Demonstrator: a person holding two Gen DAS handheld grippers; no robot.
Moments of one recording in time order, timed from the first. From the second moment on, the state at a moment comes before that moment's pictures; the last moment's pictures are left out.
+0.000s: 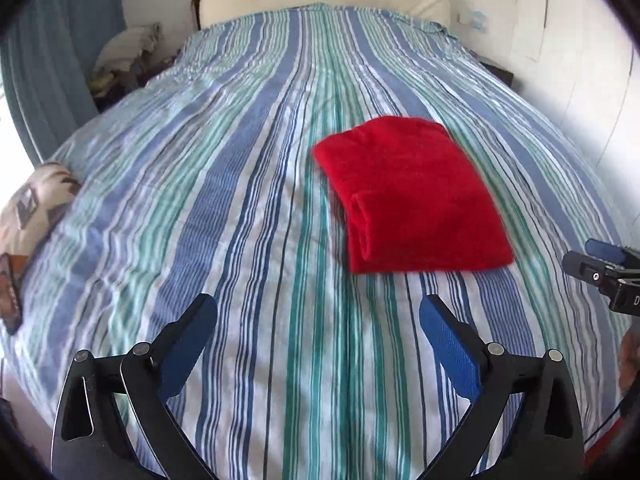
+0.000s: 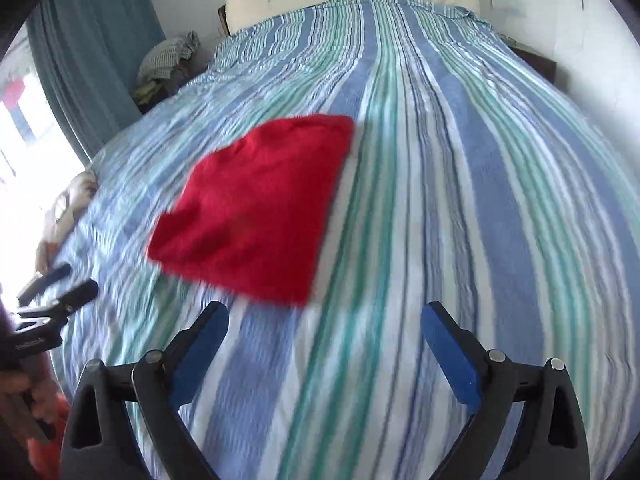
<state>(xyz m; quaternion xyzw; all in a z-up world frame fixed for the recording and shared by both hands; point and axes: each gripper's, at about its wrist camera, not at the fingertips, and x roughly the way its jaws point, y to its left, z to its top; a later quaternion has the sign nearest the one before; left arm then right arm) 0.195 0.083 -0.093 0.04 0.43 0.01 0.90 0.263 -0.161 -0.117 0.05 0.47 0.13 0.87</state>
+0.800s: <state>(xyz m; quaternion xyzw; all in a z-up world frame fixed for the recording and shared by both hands) 0.046 0.031 -0.039 0.06 0.49 0.06 0.87 0.081 -0.167 -0.029 -0.04 0.48 0.13 0.86</state>
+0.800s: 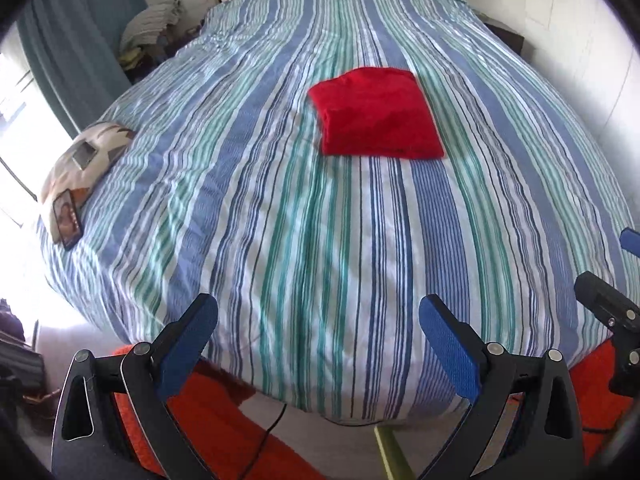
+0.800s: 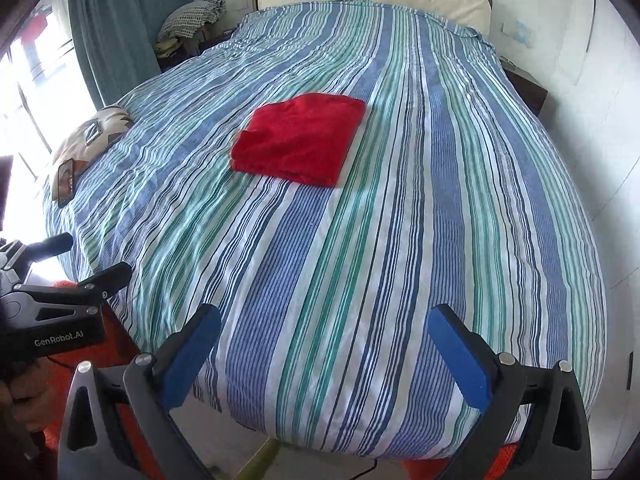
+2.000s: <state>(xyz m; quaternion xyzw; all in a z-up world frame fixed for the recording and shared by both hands) -0.019 0.026 0.015 0.05 0.48 0.06 0.87 0.002 -0.172 0.040 -0.05 0.47 0.10 0.88</state>
